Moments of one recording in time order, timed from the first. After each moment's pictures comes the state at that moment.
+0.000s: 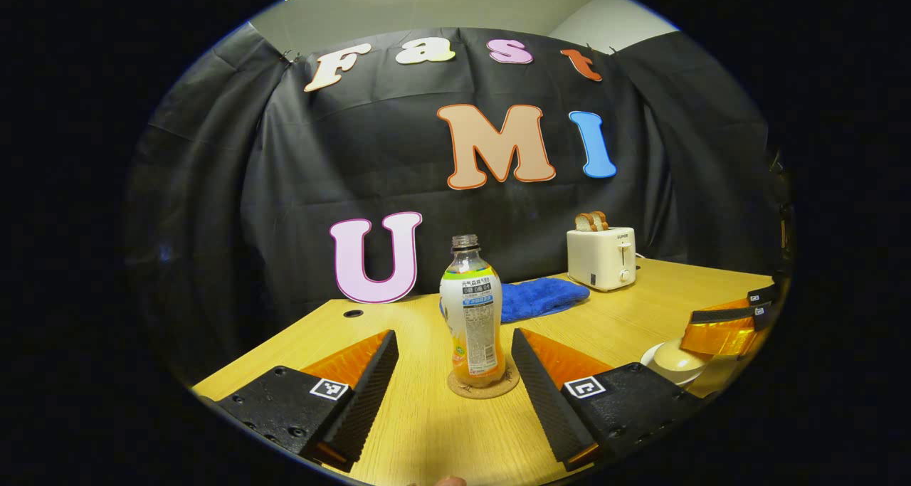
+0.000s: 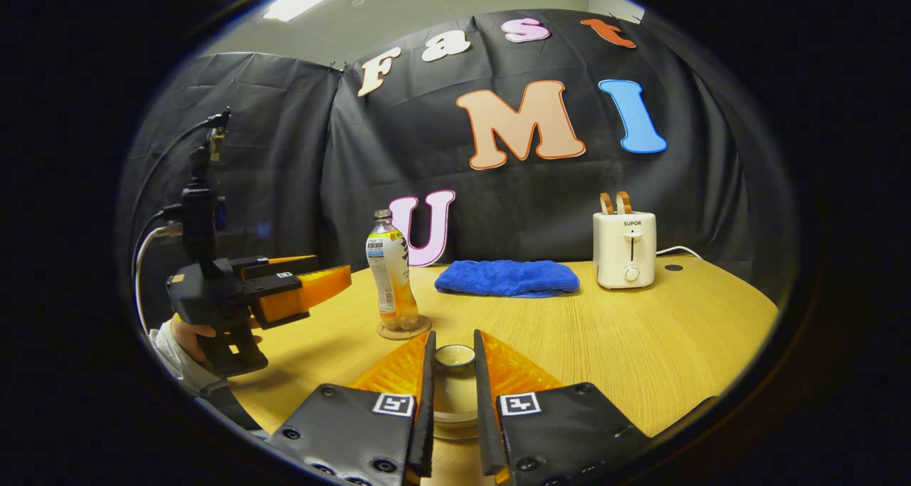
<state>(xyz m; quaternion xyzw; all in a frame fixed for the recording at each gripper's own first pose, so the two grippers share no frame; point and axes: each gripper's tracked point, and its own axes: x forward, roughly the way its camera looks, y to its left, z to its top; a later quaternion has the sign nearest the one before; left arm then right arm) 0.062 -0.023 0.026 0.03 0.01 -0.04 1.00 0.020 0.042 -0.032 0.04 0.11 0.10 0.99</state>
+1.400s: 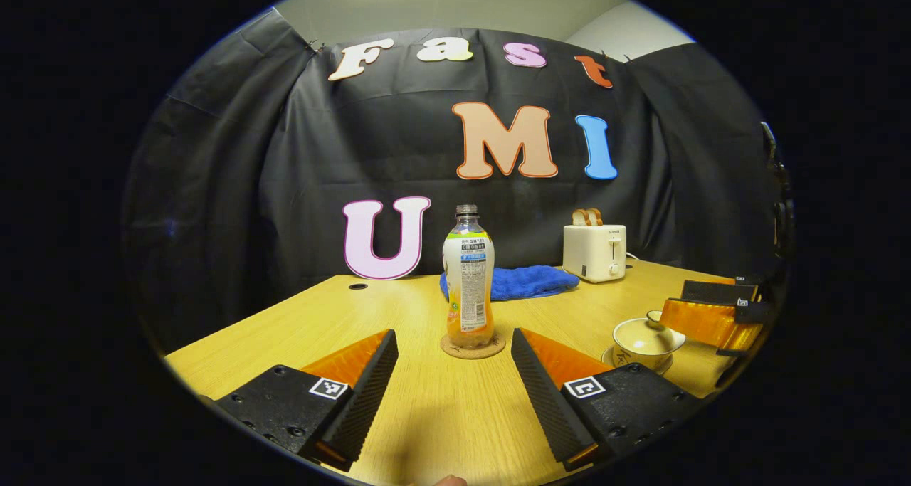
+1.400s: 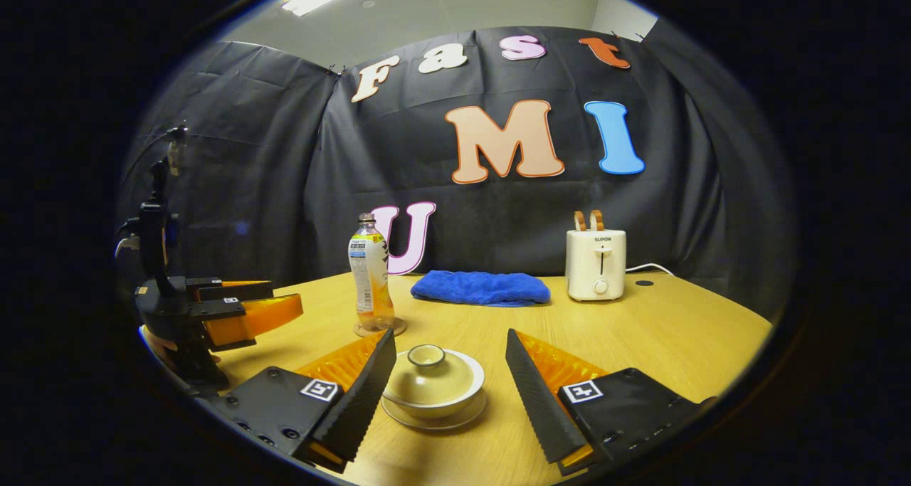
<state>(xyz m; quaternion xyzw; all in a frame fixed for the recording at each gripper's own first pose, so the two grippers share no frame) 0.008 -0.023 -0.009 0.00 0.02 -0.03 1.00 0.001 0.010 -0.026 0.01 0.07 0.05 1.00</state>
